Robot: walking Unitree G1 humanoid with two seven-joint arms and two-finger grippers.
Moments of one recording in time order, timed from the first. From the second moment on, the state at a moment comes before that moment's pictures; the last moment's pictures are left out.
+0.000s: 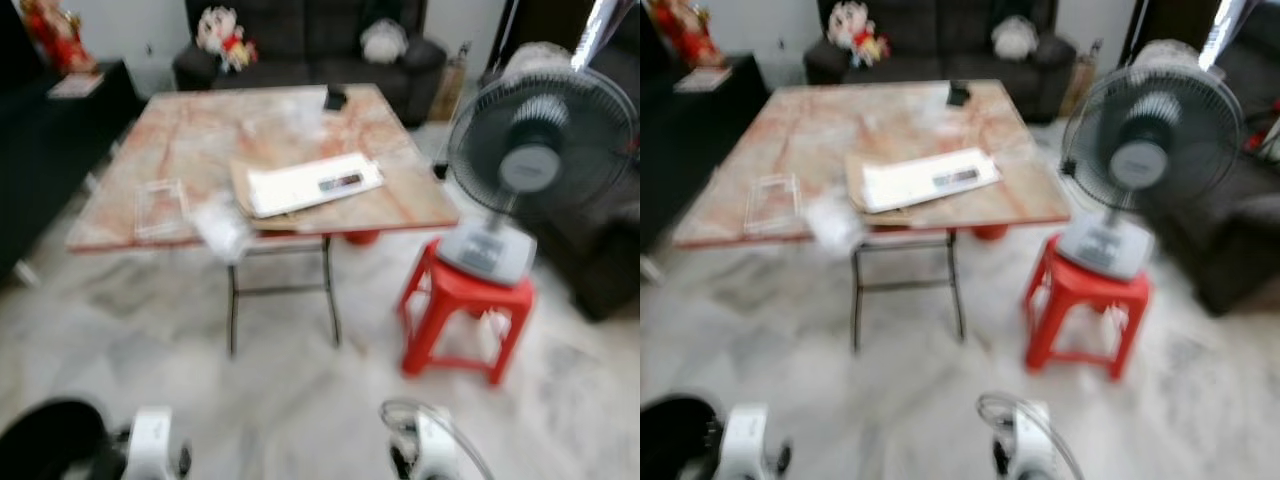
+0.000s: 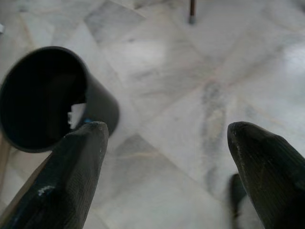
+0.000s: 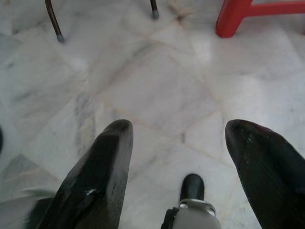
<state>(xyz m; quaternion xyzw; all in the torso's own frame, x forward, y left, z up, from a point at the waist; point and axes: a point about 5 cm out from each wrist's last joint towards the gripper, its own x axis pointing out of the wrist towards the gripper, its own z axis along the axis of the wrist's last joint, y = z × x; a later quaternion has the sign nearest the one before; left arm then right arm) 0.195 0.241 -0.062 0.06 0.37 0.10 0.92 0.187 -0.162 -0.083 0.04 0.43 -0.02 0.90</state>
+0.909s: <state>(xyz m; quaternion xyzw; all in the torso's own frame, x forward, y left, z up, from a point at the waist) 0.254 0.238 -0.016 0.08 0.22 0.08 0.97 0.213 -0.143 -0.069 0.06 0.38 0.00 0.92</state>
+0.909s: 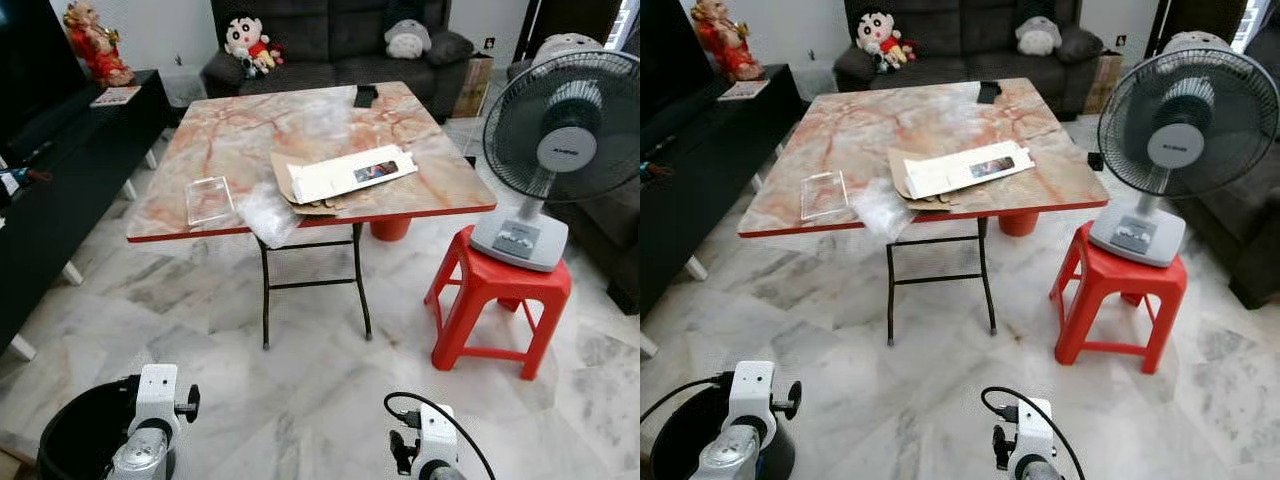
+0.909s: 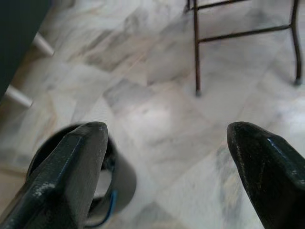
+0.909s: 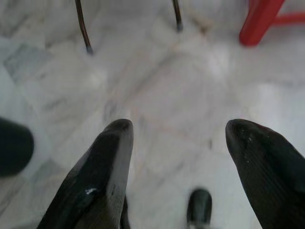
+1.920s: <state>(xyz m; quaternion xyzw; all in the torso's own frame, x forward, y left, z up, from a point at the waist) 0.283 0.225 0.014 0.10 0.13 0.04 0.99 0.208 -0.133 -0.072 0.06 0.39 0.02 0.92</state>
